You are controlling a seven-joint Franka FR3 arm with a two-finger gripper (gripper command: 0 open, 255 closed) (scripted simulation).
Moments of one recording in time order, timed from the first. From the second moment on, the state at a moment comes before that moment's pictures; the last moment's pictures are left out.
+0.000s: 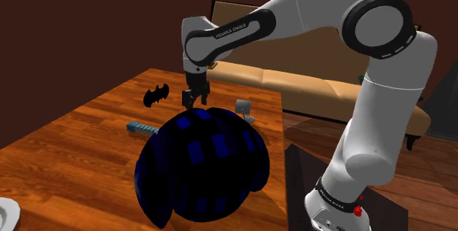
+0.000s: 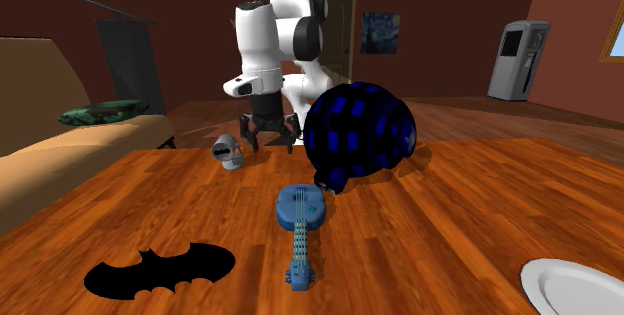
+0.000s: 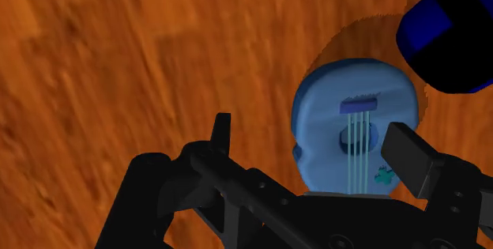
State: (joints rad) arm 0.18 0.14 0.11 -1.94 0.03 2.00 0.01
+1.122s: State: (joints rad) arm 0.32 0.71 0.16 -1.31 -0.07 1.96 0.00
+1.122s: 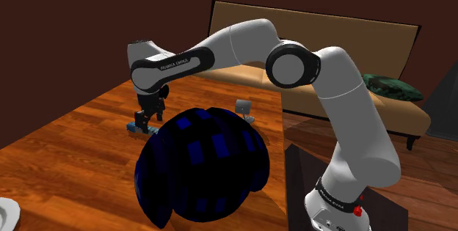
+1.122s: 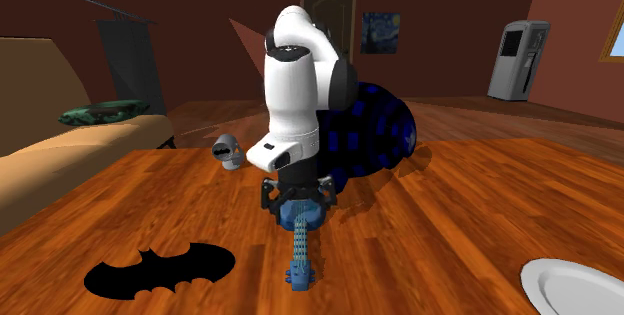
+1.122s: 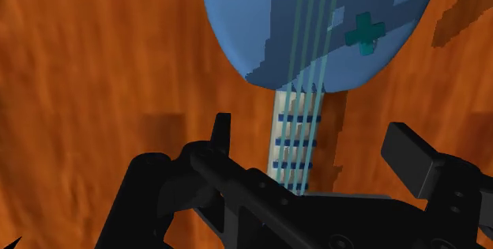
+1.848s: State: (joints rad) arm 0.32 0.75 0.16 -1.32 -0.07 2.02 0.00
